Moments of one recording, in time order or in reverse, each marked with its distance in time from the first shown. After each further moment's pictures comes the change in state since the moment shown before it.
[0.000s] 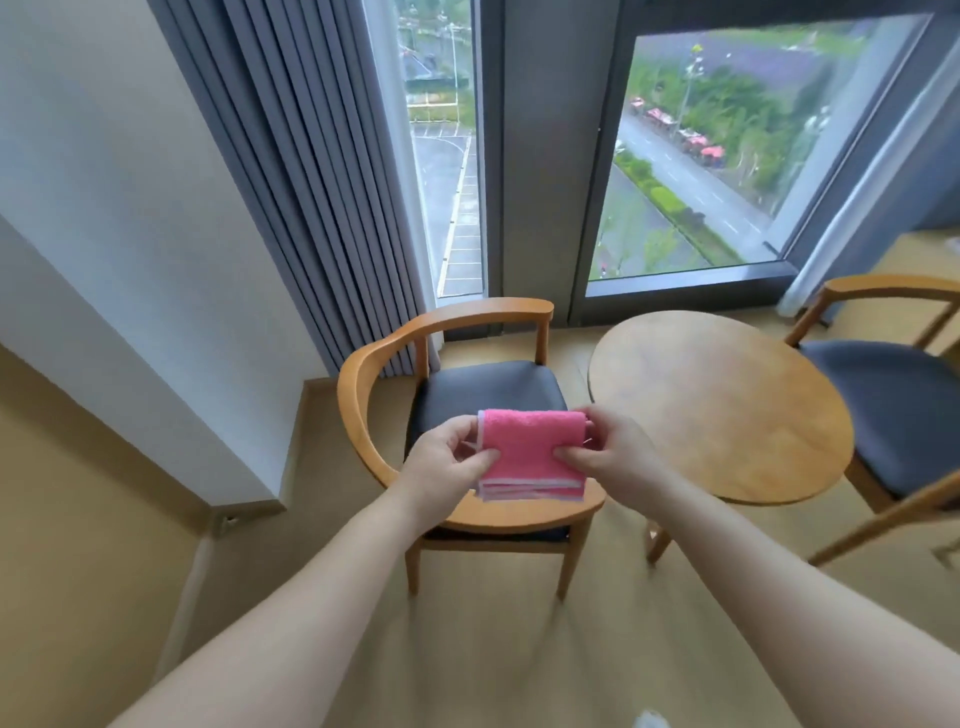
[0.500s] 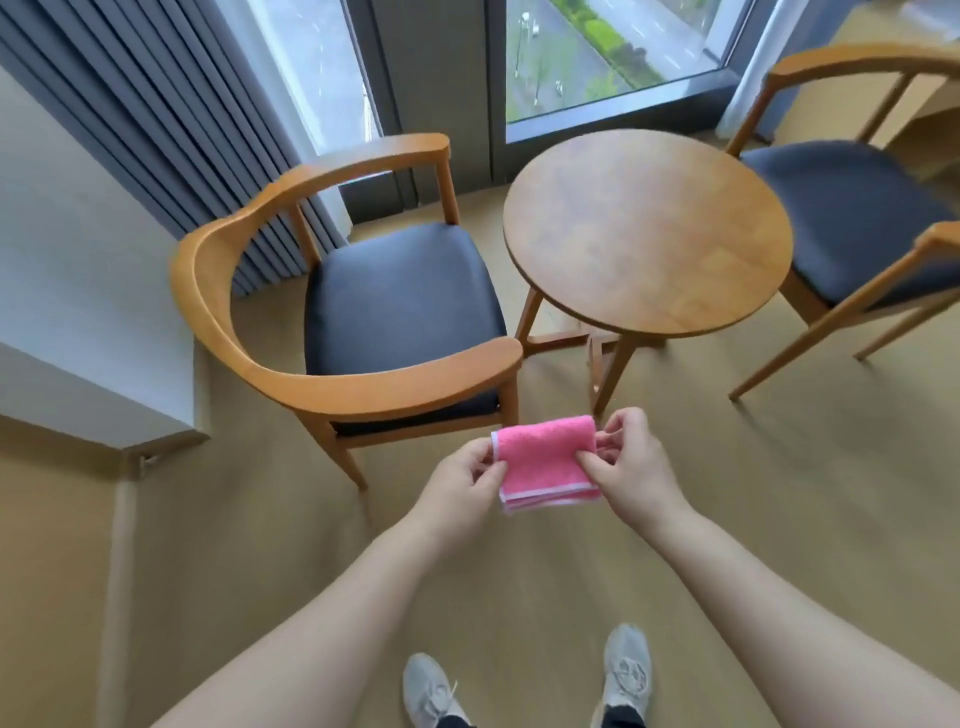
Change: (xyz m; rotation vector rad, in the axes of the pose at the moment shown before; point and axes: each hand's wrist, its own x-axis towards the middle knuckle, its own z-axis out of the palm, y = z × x) left_hand -0.031 -0.151 0.192 0.056 -0.204 -0.312; right_hand -0.110 0.238 -0.005 -0.163 0.383 0.304
